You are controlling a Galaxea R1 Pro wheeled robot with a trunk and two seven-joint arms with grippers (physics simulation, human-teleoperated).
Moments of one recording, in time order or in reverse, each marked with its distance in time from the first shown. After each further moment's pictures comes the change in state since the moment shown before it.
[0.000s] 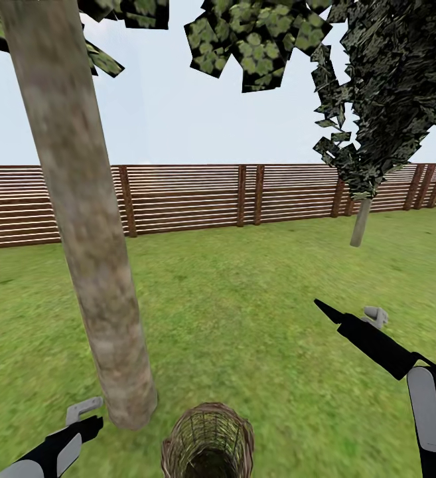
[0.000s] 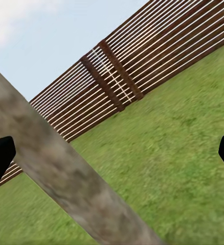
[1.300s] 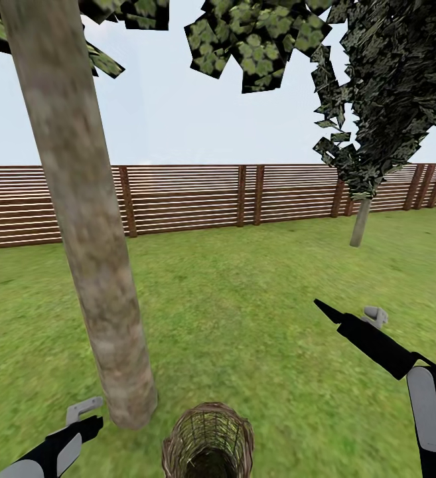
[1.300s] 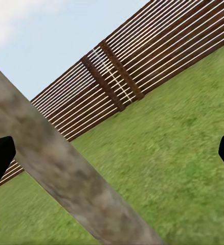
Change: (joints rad) left arm 0.000 0.000 0.000 0.000 -0.001 0.001 0.000; right arm 0.000 0.000 0.001 0.000 0.001 0.000 0.001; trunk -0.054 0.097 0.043
